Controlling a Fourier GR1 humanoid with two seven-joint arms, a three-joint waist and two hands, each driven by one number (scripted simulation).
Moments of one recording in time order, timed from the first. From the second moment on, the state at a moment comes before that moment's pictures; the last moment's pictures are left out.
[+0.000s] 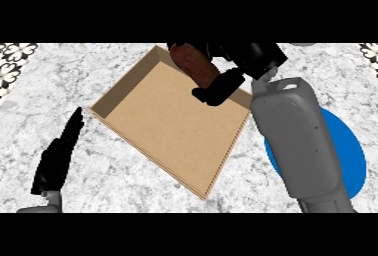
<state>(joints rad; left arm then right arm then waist) 0.00 0.18 0.06 -1.54 -0.20 0.03 0.07 -0.93 -0.02 0.03 -1.38 0.65 0.39 0.20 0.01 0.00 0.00</state>
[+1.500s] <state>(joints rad) -0.03 0.16 0.05 -1.55 -0.22 0.01 0.09 -1.16 0.00 0.21 -0.62 0.10 -0.28 0.00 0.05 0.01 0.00</state>
